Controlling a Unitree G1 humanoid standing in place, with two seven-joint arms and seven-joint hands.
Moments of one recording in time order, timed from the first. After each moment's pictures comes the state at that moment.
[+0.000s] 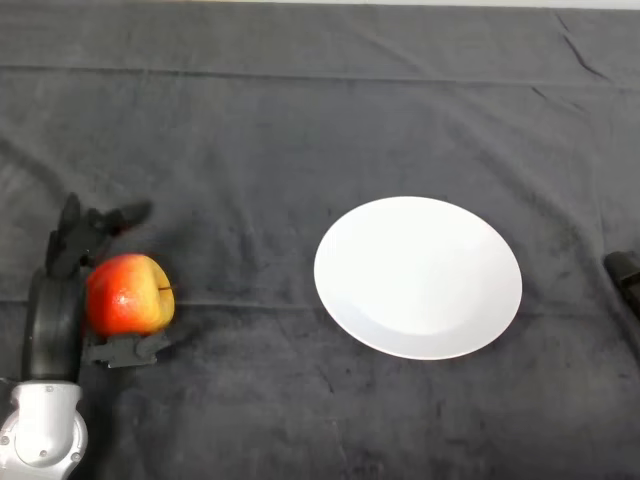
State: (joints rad) left arm -0.36 0.32 0.00 0.96 0.16 -0.89 0.27; right arm -0.57 -0.41 -0.69 1.18 0.73 0.48 0.70
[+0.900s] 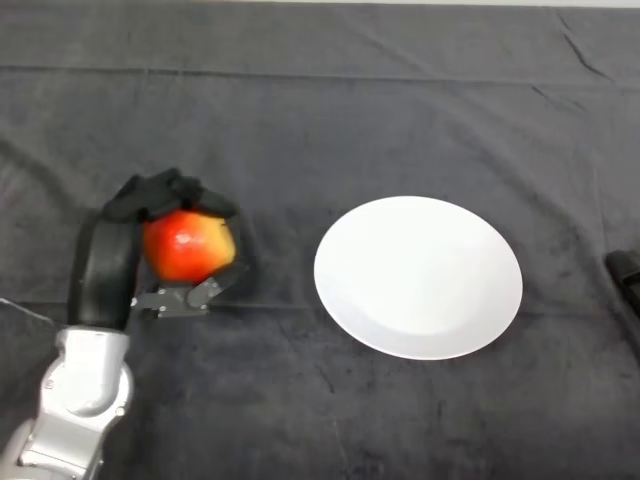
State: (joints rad) left arm -0.28 0.32 -0.18 0.38 0.20 -0.54 0.33; right arm -0.57 -0.41 -0.70 1.18 0.73 0.48 0.70
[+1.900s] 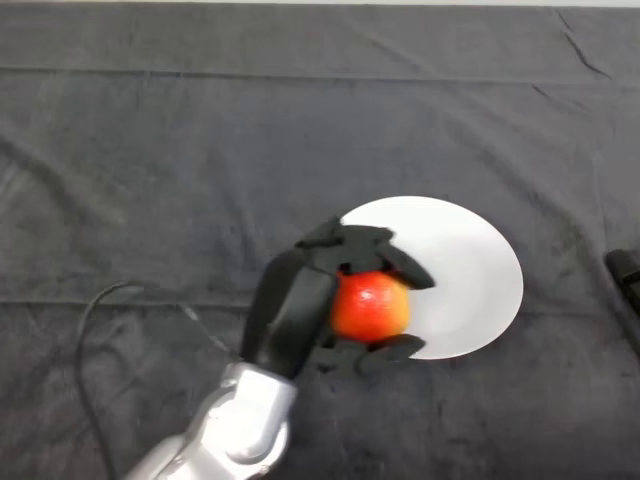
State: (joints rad) left arm -0.40 0.25 -0.71 0.28 0.22 -0.37 0.53; right arm -0.57 -0.41 -0.70 1.18 0.73 0.48 0.70
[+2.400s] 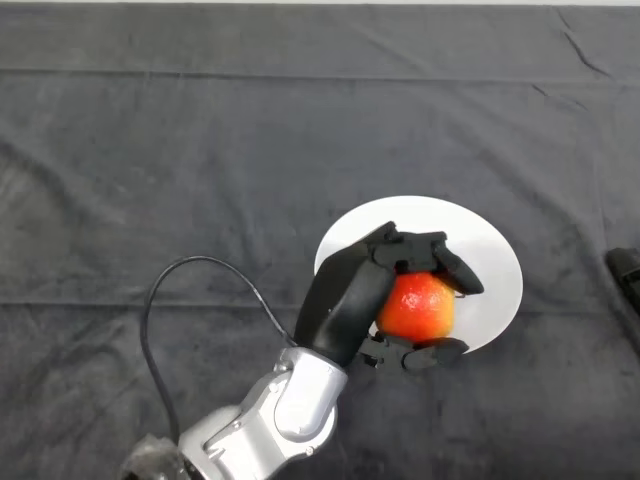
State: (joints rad) left arm -0.58 0.20 -0.89 0.58 0.06 -0.40 0.57; right arm -0.57 -0.41 -0.71 1.18 0.73 0.48 0.71
